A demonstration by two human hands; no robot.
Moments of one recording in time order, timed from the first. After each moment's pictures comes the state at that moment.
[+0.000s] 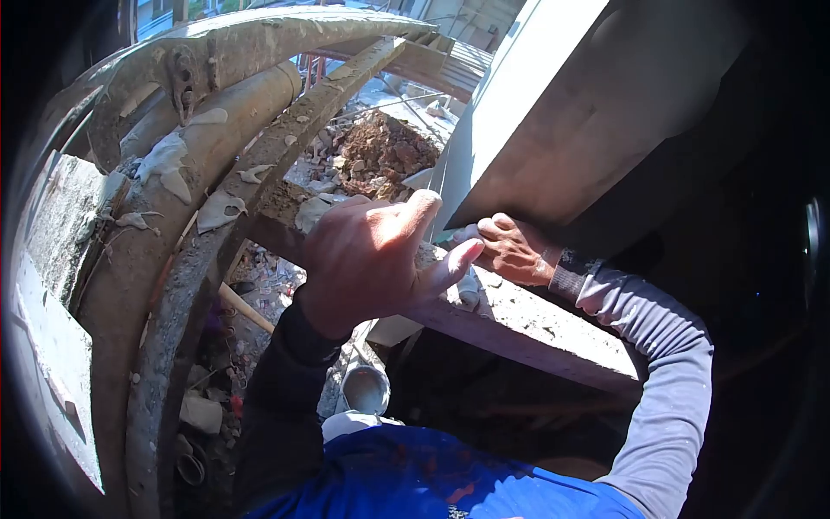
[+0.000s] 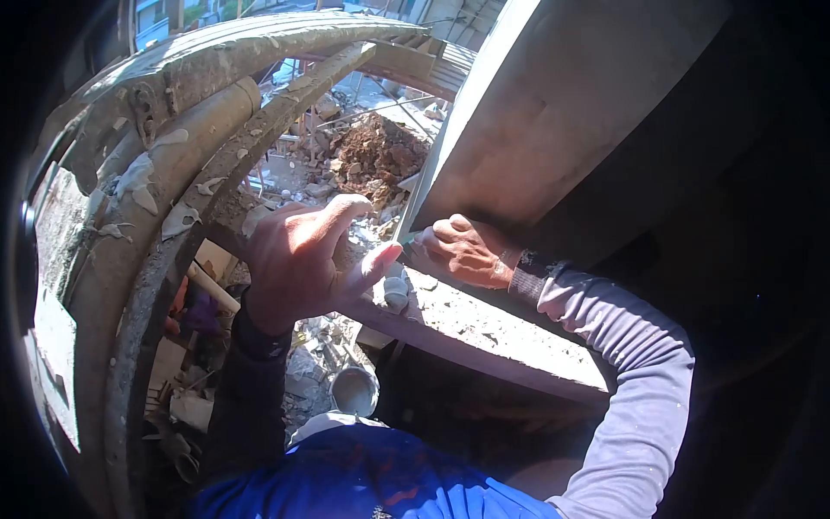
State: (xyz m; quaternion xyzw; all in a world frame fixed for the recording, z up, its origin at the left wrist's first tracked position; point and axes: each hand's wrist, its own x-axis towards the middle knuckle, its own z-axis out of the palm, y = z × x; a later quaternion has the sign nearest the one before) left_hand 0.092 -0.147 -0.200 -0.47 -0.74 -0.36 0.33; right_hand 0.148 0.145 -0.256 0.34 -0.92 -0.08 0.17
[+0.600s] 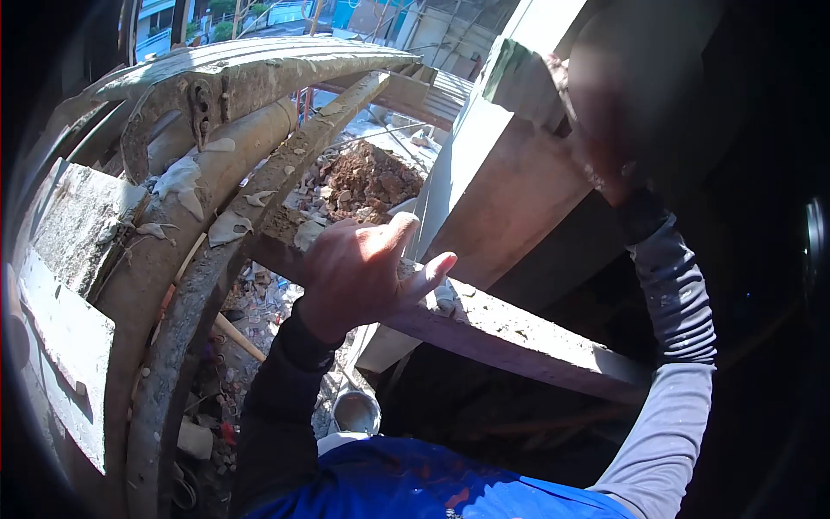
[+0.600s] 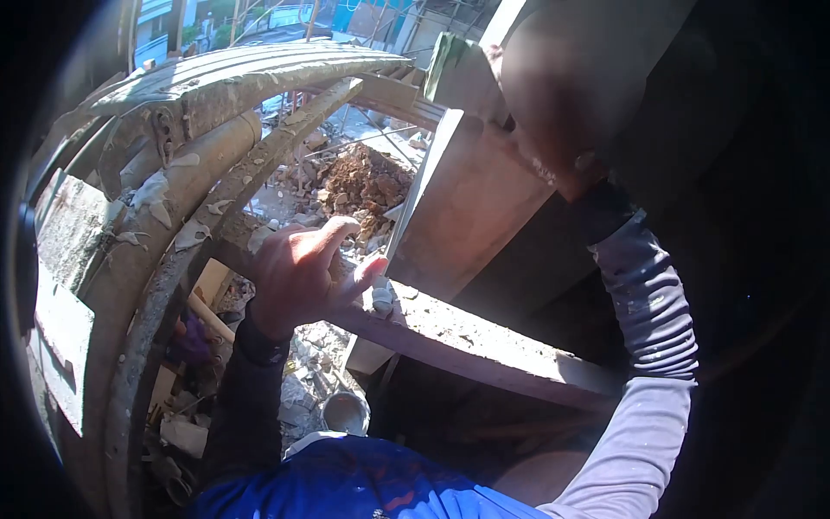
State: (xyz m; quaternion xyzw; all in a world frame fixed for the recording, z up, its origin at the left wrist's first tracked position) left_hand 0.091 -0.145 -0.197 -0.47 -0.68 -0.39 0.41; right_hand 0.144 0.111 -0.009 0.19 -0.80 -0.37 0.44
